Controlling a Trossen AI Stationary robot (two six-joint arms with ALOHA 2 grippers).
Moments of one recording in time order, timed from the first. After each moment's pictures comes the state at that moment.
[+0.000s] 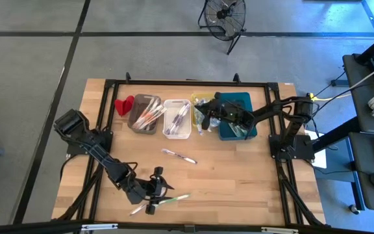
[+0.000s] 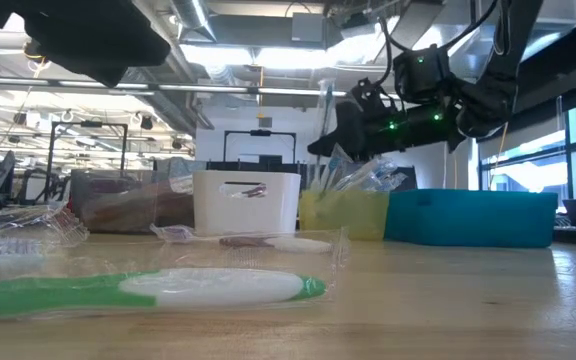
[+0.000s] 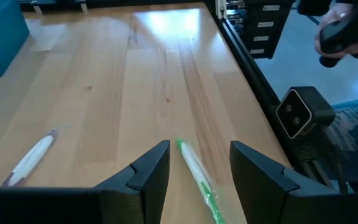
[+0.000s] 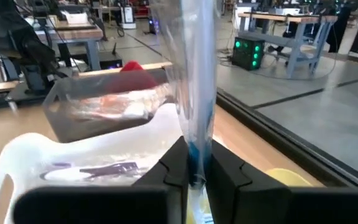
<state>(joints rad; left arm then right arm) -0.74 1.68 0.81 0.34 -0.55 -0.34 -0.28 1.79 0.59 1.07 0.11 0.04</state>
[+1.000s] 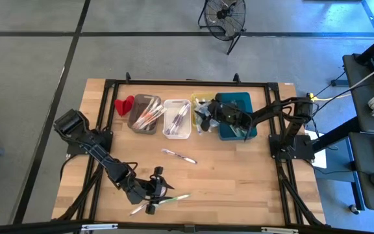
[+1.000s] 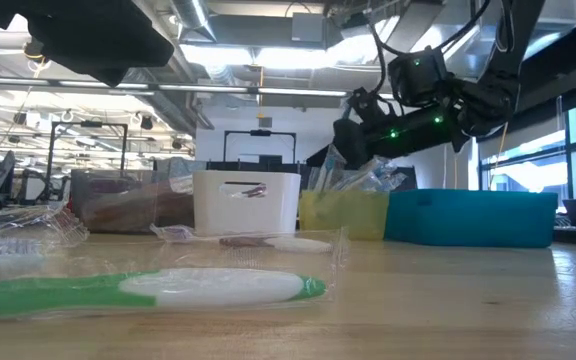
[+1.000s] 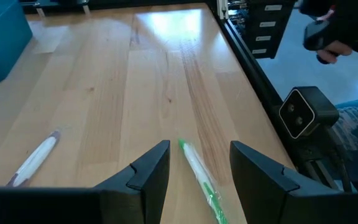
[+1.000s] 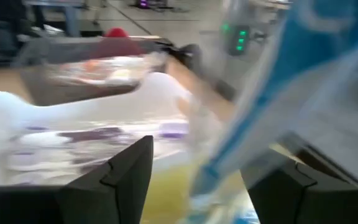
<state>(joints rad) -0.74 1.68 0.81 0.34 -0.56 -0.33 -0.25 1.79 0.59 0.98 0.21 -0.03</state>
